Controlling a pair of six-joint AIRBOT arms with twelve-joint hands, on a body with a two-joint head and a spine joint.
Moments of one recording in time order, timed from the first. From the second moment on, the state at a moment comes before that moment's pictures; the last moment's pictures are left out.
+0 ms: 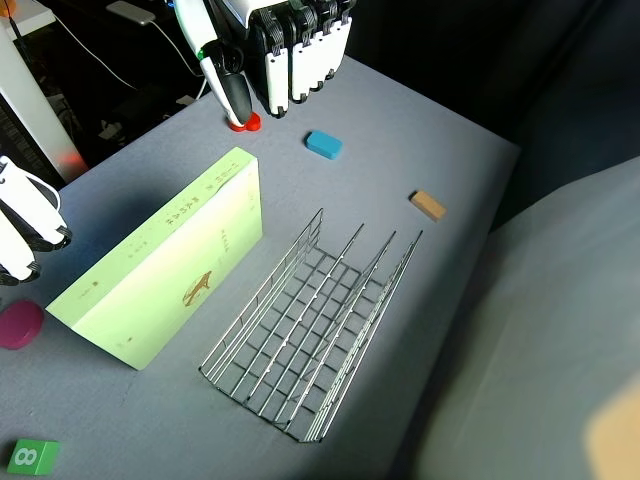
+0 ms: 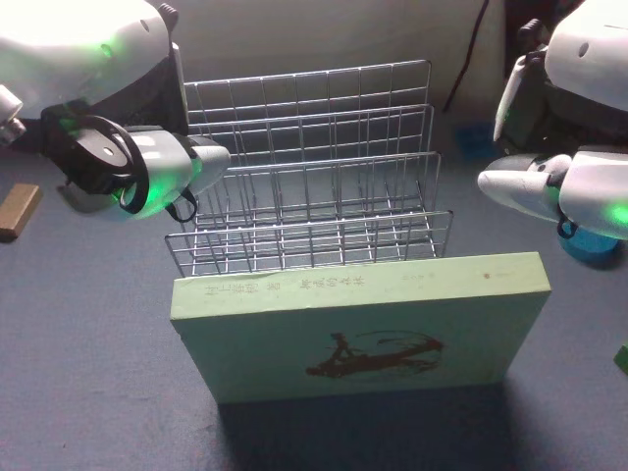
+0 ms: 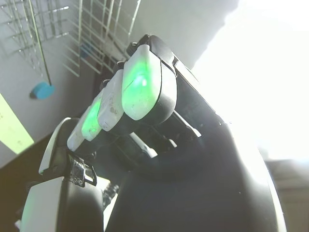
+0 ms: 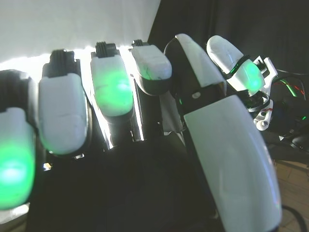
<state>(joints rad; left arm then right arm) 0.03 -0.63 0.45 1.31 0.68 -0.18 -0.06 -0.61 0.47 -1.11 -0.35 0.03</state>
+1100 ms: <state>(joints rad) 0.07 -0.53 0.53 1.31 0.59 -0.09 -0.16 -0.97 0.49 -1.28 -0.61 0.29</state>
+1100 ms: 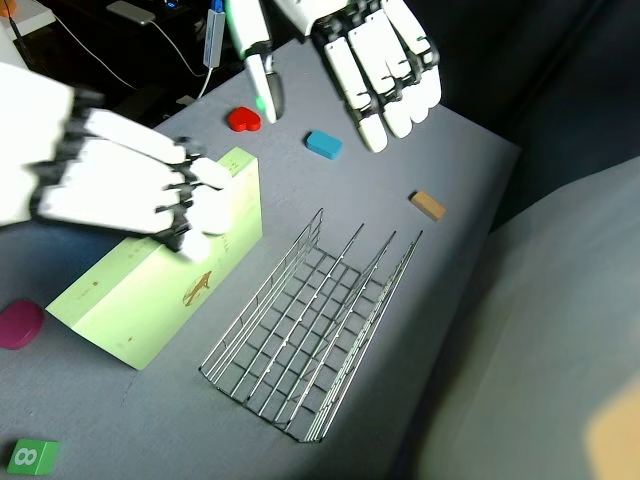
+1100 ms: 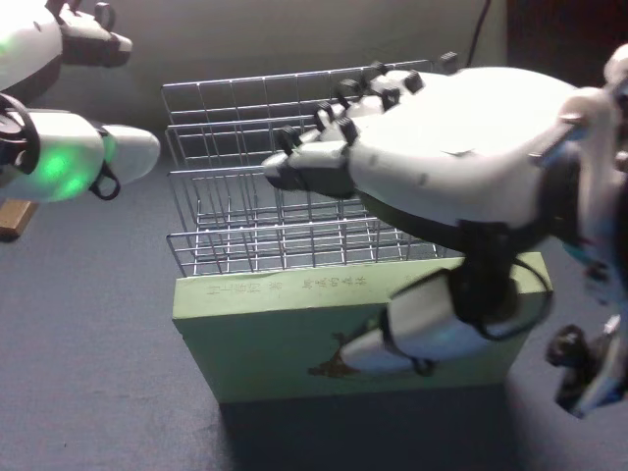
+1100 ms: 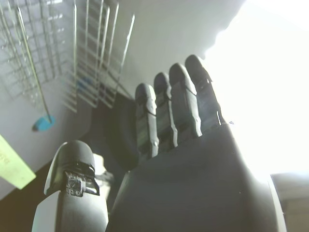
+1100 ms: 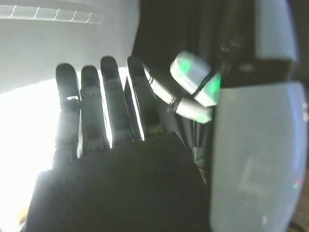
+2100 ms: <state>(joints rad) -0.02 -0.45 0.56 1.08 0.59 0.46 -0.16 -1.19 0.67 -1.01 -0.77 0.25</state>
